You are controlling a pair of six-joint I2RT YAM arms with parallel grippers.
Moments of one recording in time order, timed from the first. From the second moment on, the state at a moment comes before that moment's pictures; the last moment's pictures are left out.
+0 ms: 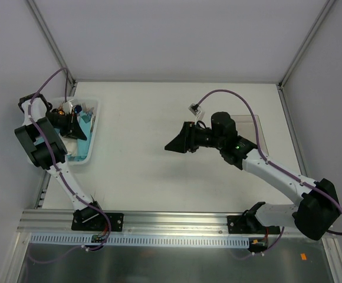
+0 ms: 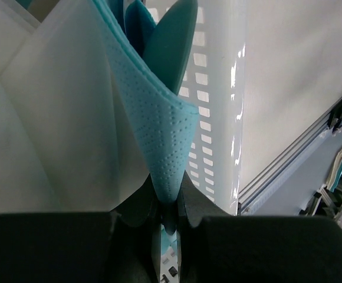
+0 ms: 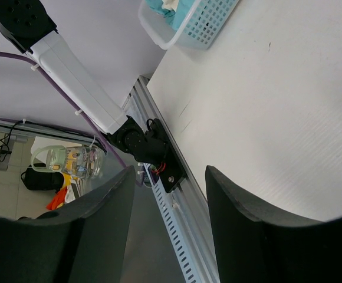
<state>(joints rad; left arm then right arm) 0.54 2.12 1.77 -1.43 0.73 0.71 0.72 1.25 0.92 0.04 -0.59 0.74</state>
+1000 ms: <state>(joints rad) 0.50 2.16 1.78 -1.43 0.68 0.63 0.71 1.27 0.92 0.04 -0.60 0.74</state>
